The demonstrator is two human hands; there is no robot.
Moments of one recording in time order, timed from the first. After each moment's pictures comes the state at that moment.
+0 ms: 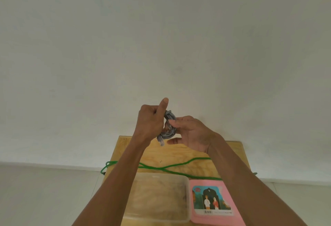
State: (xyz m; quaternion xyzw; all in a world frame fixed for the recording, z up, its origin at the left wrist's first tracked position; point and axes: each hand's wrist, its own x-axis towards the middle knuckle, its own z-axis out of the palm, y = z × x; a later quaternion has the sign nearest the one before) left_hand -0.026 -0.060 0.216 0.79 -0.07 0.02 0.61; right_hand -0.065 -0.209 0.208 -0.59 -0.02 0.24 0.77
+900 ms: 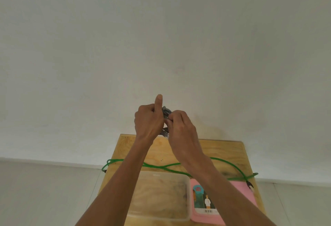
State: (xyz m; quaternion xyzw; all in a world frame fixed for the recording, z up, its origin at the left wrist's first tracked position) left_hand -0.024 -0.062 0.212 0.82 0.03 0.07 0.56; right_hand -0.084 -0.153 0.191 -0.92 -0.04 -0.27 0.29
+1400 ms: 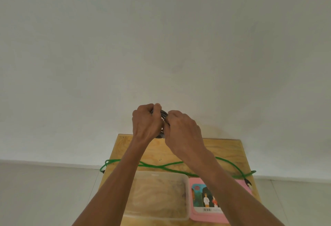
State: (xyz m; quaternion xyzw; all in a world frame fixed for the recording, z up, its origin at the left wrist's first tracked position) left_hand -0.022 -0.057 0.205 0.84 -0.02 0.10 0.53; right_hand -0.088 -0.161 0.218 -0.97 -0.02 -0.14 0.21
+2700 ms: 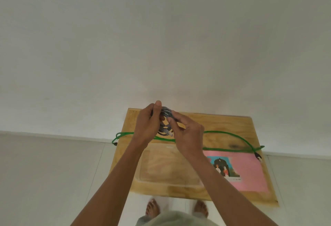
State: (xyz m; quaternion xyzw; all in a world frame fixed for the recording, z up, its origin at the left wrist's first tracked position) left_hand -0.052 0.029 0.124 0.79 -0.02 -0.05 0.61; right_hand -0.107 -0.090 0.107 -0.80 0.08 -0.27 0.53
